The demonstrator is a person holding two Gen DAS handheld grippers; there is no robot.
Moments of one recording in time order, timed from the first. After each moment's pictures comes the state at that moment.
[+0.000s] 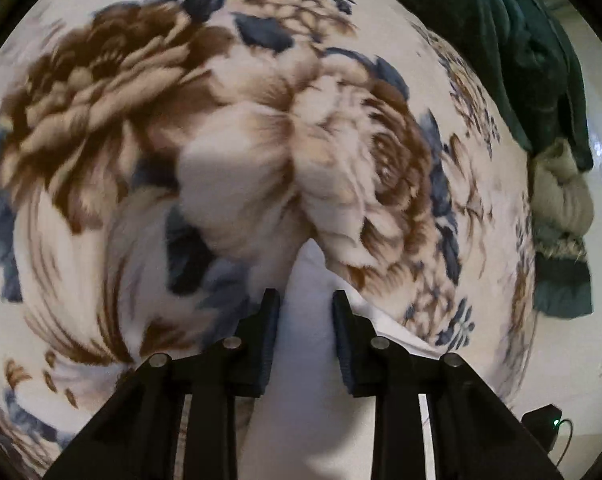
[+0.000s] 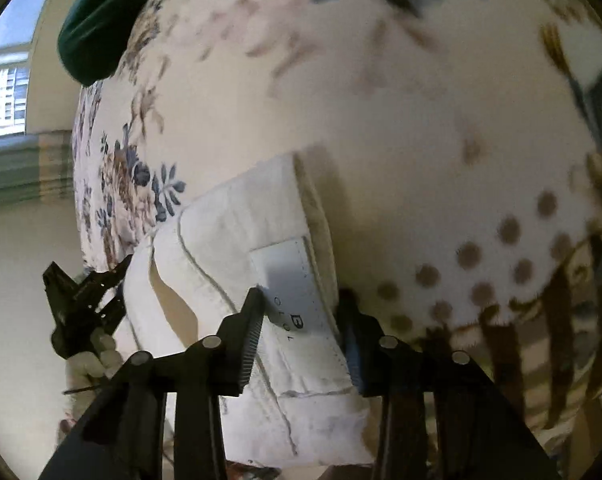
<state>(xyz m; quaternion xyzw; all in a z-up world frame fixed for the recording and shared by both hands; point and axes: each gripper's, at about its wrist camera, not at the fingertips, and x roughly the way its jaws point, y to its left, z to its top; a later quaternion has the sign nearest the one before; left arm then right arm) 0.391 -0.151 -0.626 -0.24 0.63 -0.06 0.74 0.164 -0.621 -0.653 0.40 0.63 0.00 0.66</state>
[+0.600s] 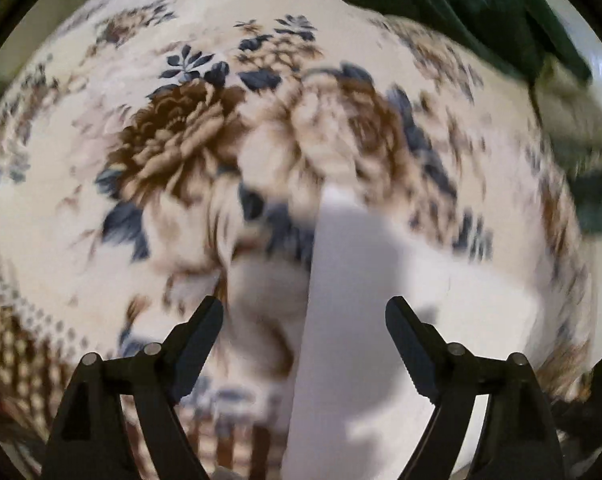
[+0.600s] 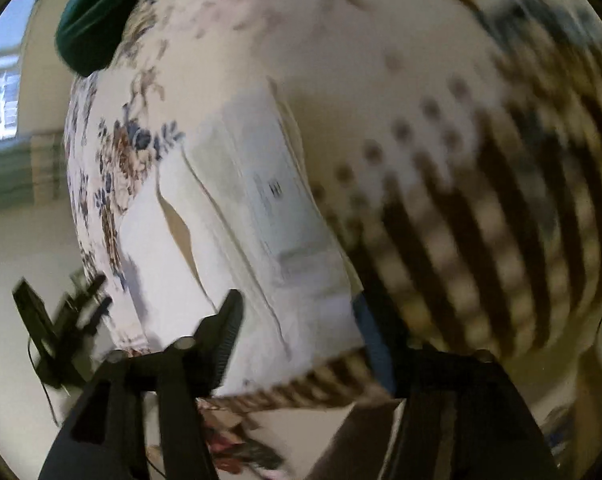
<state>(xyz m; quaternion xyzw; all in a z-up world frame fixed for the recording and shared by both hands) 0.307 -0.182 -0.542 -0.03 0.62 -0.02 0.78 0.096 -0.621 -0.635 0.44 0.64 -0.02 0.62</state>
